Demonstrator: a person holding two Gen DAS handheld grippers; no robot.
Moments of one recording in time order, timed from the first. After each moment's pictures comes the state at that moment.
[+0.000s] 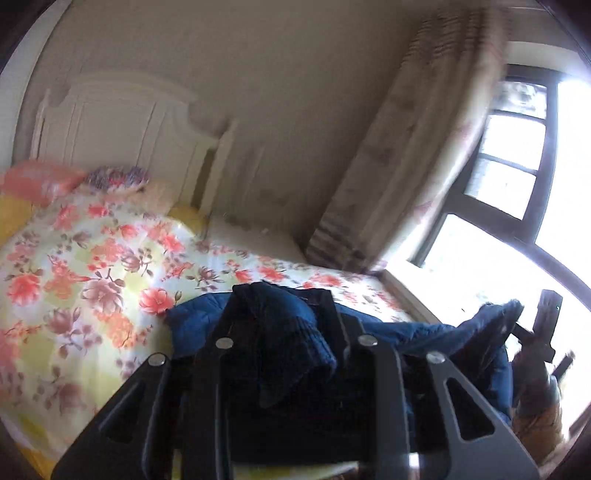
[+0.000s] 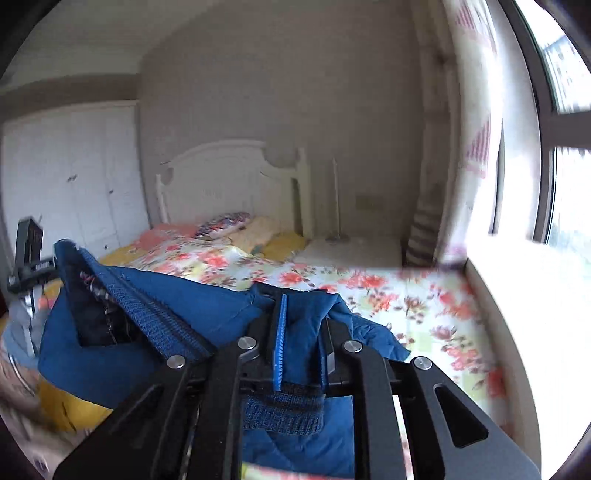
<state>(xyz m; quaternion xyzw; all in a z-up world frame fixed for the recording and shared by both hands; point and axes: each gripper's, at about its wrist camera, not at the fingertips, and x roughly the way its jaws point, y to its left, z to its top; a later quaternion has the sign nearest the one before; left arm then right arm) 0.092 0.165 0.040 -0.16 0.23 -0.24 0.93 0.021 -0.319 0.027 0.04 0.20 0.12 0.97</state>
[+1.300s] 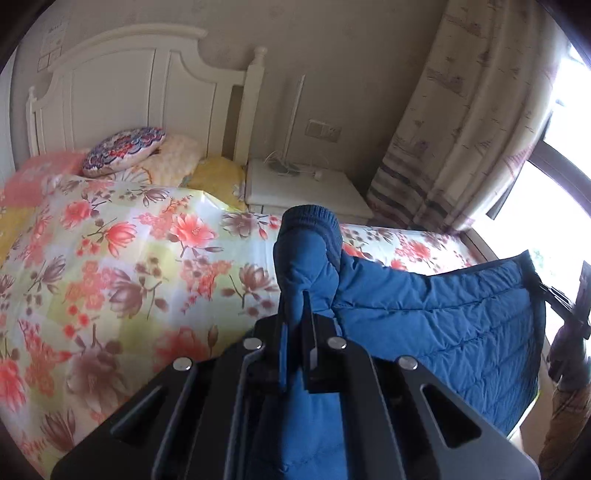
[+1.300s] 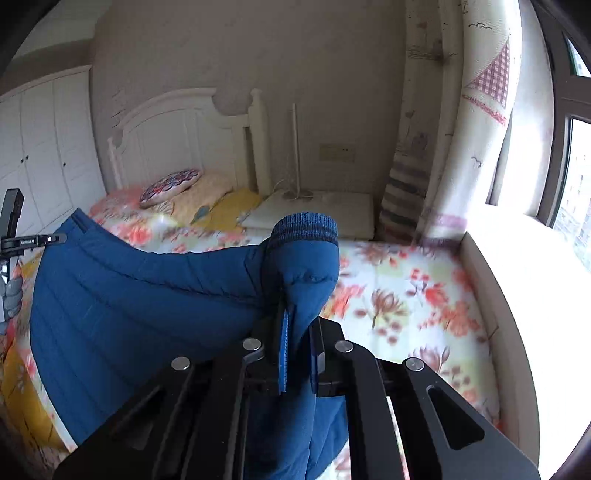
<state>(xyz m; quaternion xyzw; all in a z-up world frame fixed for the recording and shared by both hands) 0.317 0.132 -0.011 -0.06 0.37 -0.17 0.91 0.196 -0.355 -0.013 0.00 0.28 0.06 0.96</state>
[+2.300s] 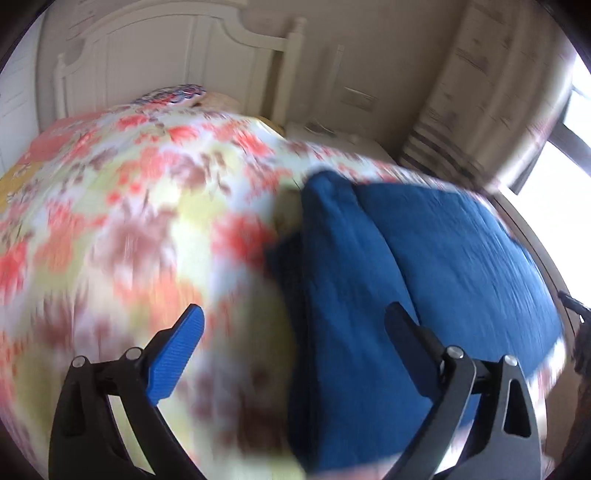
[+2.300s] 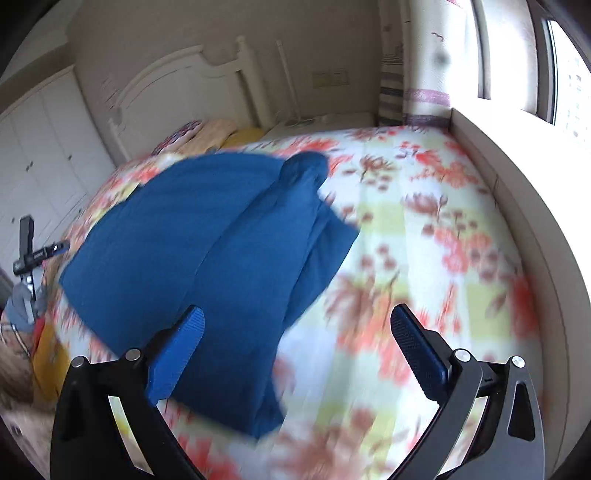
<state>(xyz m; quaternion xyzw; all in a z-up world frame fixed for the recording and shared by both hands) 0.215 0.196 -0.110 -0.06 0.39 -0.15 0.91 0.087 -0.401 -0.114 0.07 0.38 0.11 0.92</state>
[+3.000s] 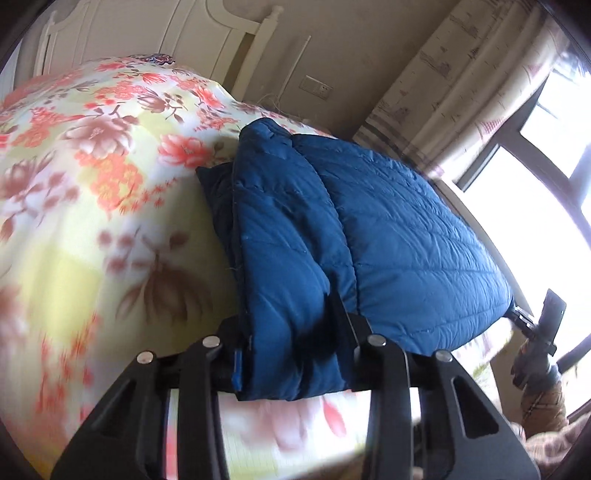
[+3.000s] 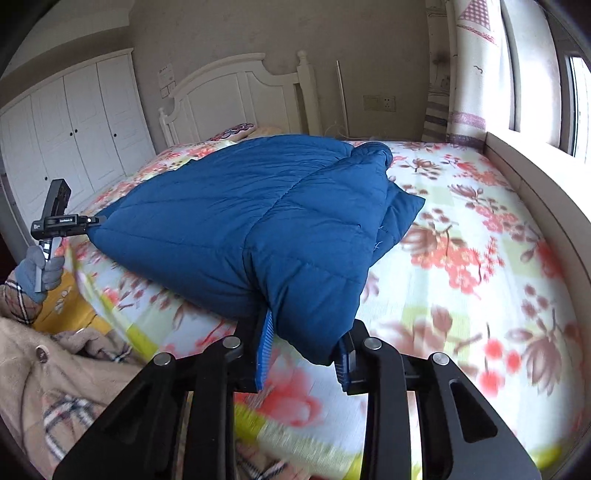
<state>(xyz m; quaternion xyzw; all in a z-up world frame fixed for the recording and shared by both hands) 0.127 0.182 -0.146 -0.13 0.40 -0.23 0.88 0.001 -0.359 -0.149 0.02 0.31 0.17 0.93</state>
